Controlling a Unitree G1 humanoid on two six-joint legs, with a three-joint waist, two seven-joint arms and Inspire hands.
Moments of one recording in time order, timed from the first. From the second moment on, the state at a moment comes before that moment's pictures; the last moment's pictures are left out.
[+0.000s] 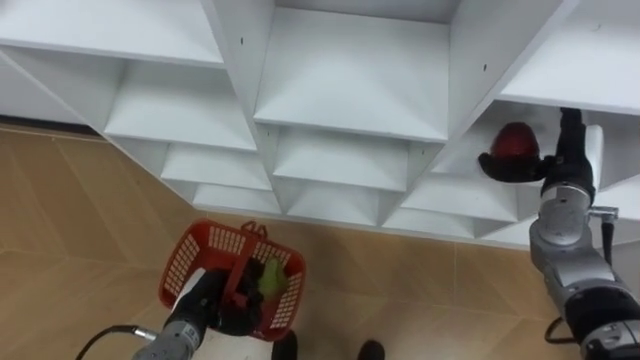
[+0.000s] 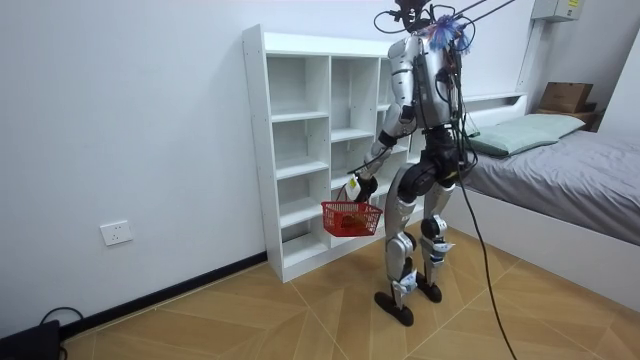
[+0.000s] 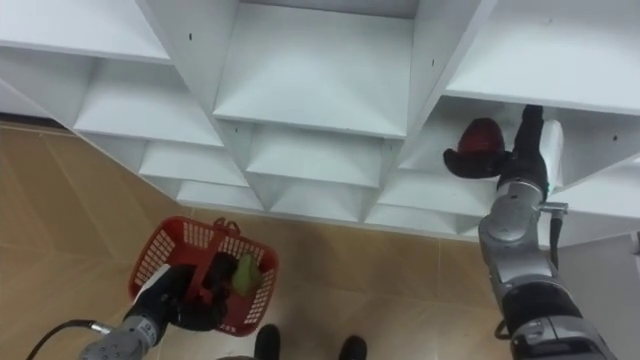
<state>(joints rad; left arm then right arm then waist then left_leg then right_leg) -0.02 0.25 -0.19 0.78 0.04 -0.09 -0.05 -0.45 -0.40 0.10 0.94 0.03 -0.19 -0.45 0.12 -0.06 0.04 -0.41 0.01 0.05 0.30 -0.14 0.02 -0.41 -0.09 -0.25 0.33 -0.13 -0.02</state>
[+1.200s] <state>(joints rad) -0.06 0.26 -0.23 0.79 0.03 -0.07 -0.05 -0.50 -0.40 0.10 1.01 0.03 -0.15 -0.39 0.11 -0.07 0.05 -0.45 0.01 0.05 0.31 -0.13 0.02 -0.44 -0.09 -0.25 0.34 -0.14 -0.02</state>
